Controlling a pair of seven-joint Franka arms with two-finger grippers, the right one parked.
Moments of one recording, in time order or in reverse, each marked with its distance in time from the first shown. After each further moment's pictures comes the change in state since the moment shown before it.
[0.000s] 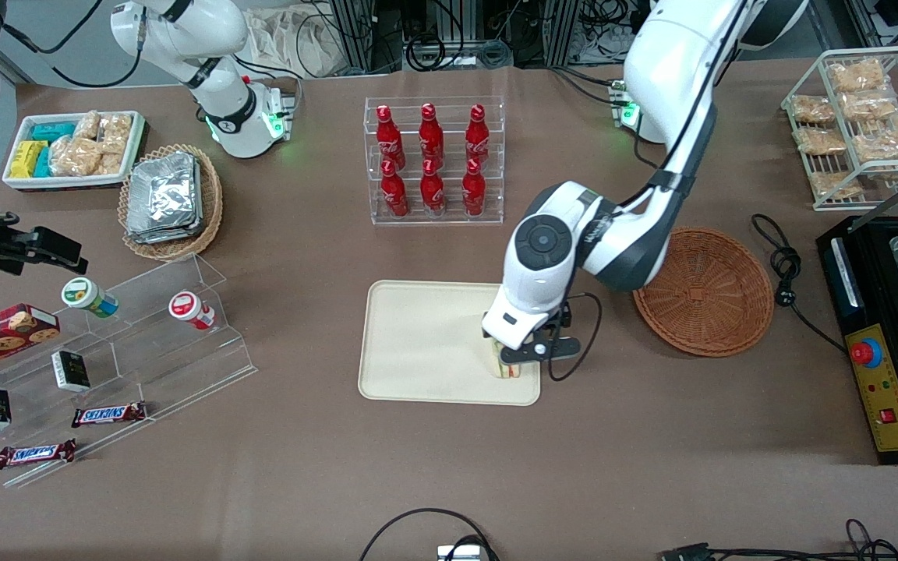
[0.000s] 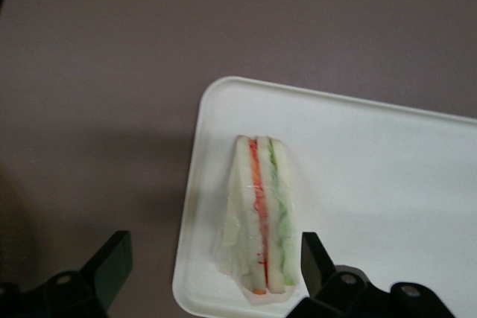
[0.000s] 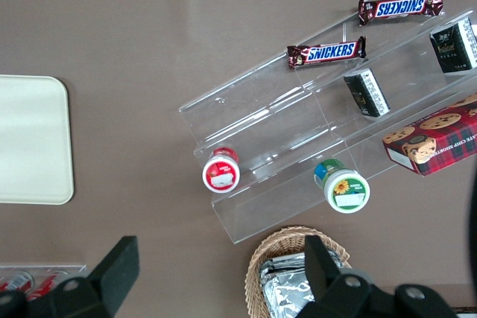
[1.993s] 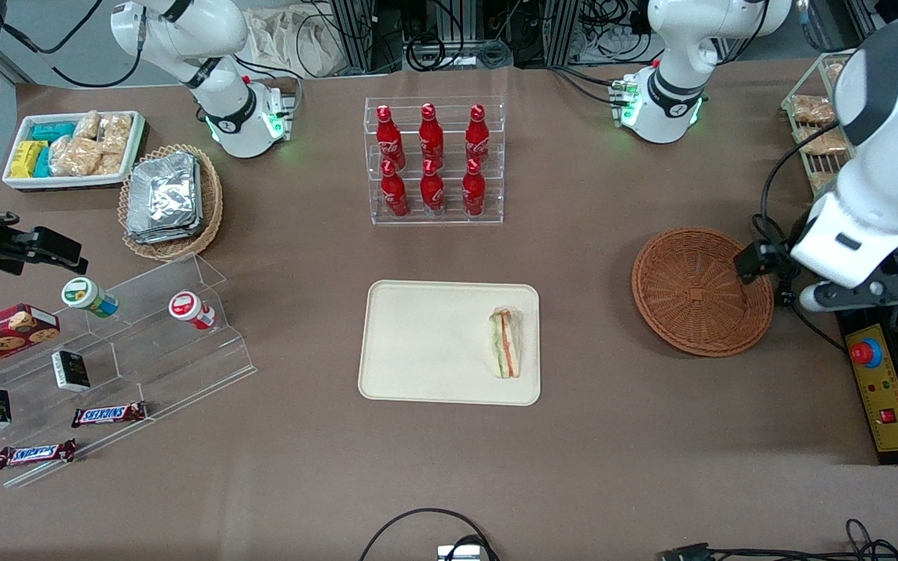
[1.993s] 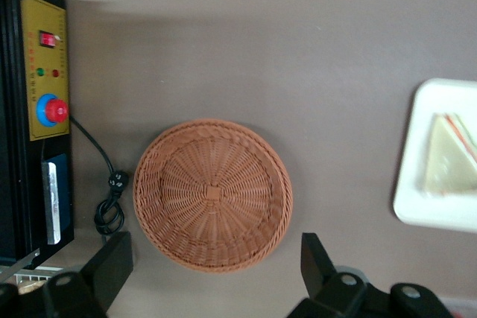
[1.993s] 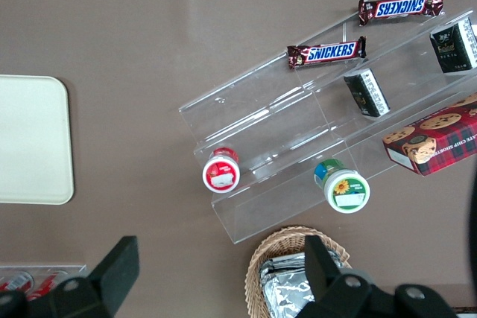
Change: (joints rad) arm 0.446 -0.480 0.008 -0.077 -0.046 -0.449 0.630
